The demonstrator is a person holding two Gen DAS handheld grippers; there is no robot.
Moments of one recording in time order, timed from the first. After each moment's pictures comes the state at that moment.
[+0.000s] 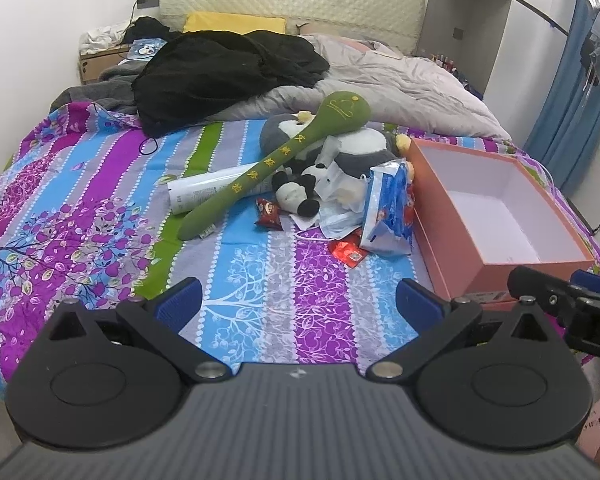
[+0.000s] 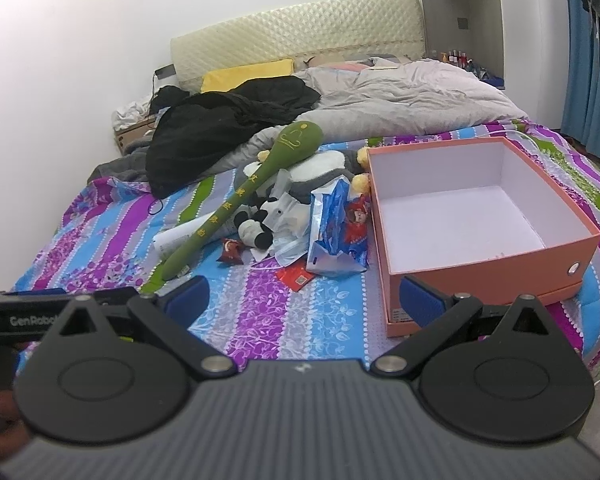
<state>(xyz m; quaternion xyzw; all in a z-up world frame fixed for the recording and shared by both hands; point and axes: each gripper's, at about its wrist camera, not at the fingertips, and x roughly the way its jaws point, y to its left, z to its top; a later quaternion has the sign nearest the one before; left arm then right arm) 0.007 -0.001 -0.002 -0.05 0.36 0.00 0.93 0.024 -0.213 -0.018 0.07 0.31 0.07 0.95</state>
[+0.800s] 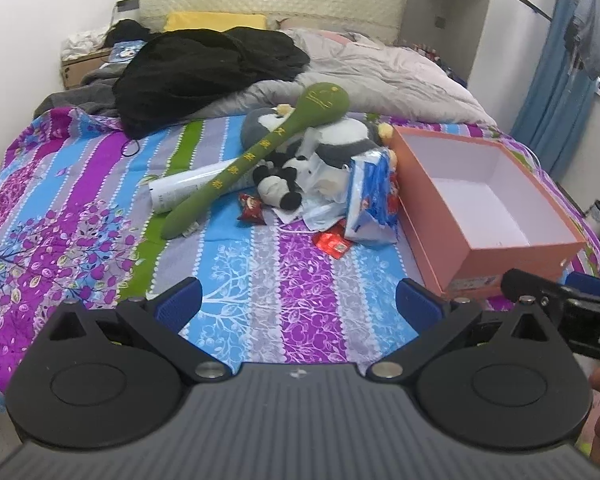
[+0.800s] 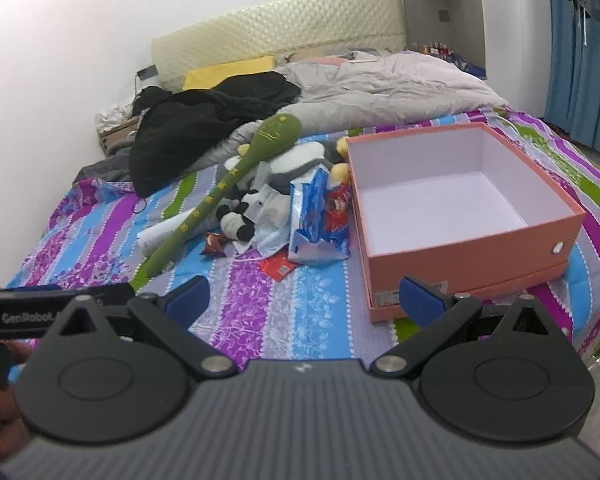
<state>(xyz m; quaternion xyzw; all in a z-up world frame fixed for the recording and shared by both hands) 0.008 -0.015 -0.008 -0.03 0.37 -0.03 0.93 0.017 -0.223 -0.029 0.08 0.32 0.05 0.94</state>
